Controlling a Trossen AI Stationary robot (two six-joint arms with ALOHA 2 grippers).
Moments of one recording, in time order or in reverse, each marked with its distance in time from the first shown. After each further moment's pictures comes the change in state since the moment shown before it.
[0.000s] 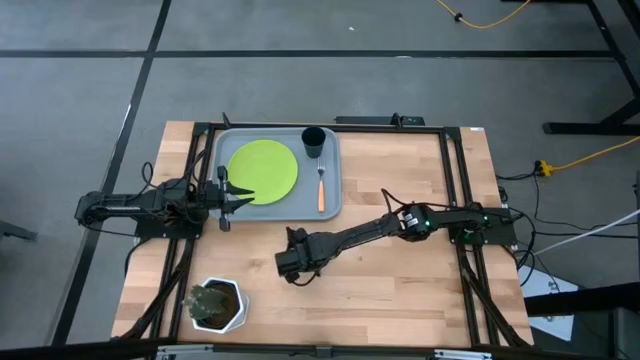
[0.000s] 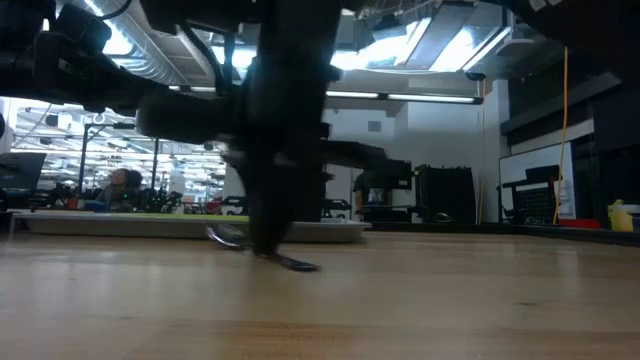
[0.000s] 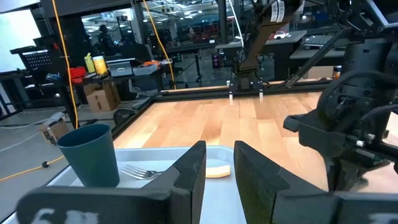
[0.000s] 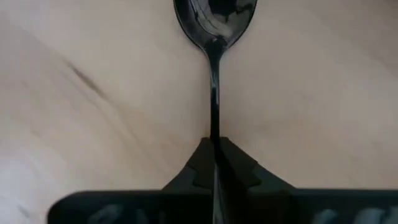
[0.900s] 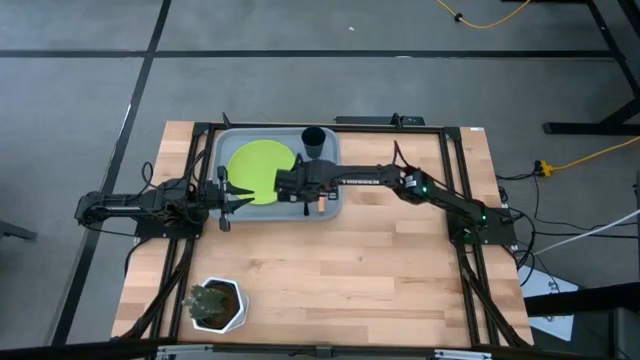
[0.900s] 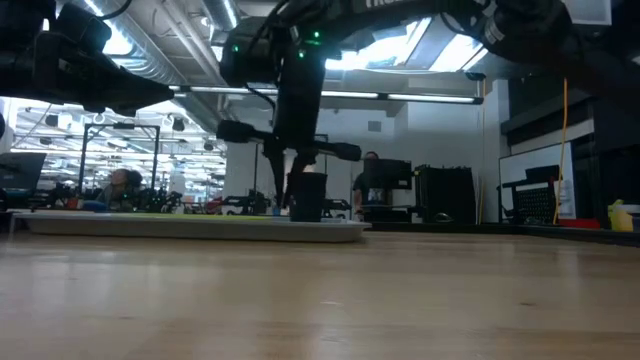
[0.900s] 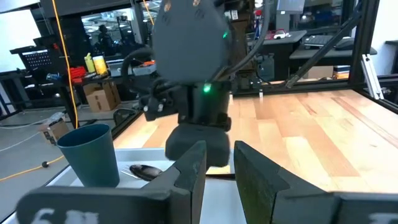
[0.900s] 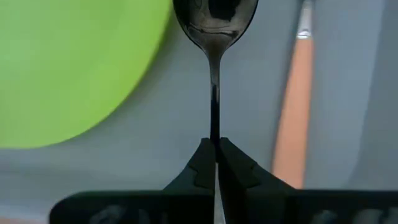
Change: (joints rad) left arm 0.000 0.000 0.000 0.000 0.000 0.000; right arm -0.358 -0.074 0.015 -0.039 -0.009 0.174
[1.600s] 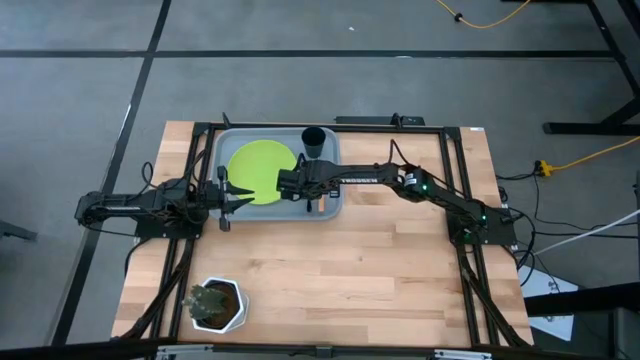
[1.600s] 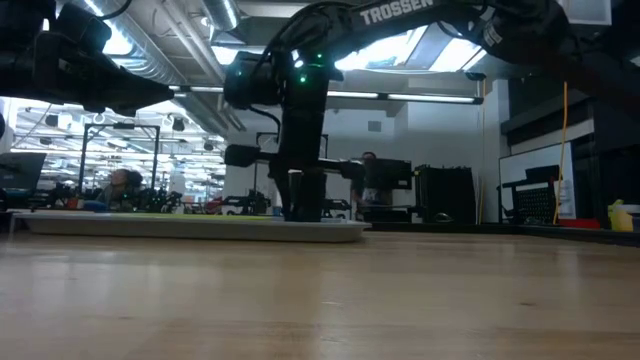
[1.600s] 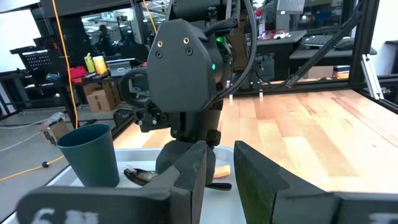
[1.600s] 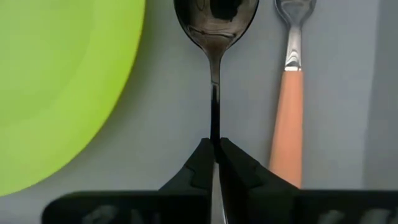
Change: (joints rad) left arm 0.000 0.000 0.000 0.000 0.000 0.000; right arm -0.024 -0.001 -0.099 0.079 0.065 -0.008
